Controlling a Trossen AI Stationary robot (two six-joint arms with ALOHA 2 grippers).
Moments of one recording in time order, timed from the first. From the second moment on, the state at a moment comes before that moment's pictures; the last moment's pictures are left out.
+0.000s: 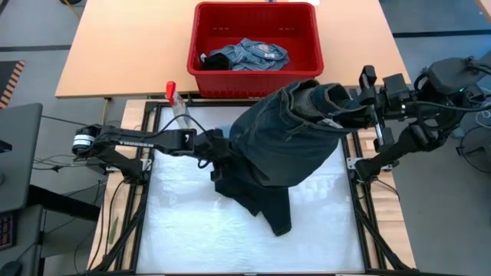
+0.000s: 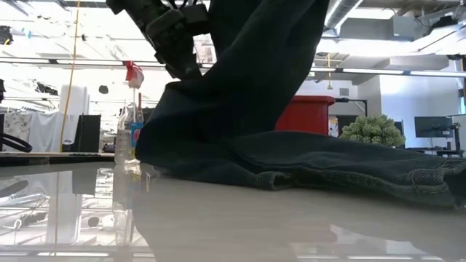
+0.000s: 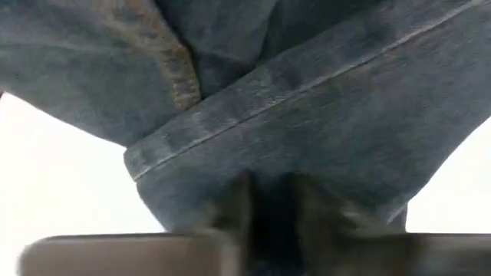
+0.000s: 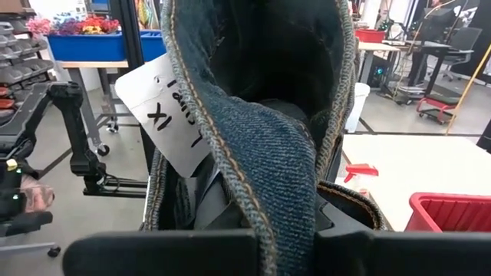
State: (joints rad) left arm 0.09 1.43 1.03 -0.41 -0.06 0.02; right arm 0.27 1.32 2.36 -1.12 0.23 0.00
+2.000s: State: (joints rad) left arm 0.05 1.73 1.47 -0.72 0.02 0.51; right arm 0.27 1.29 2.35 -1.20 0.26 0.04
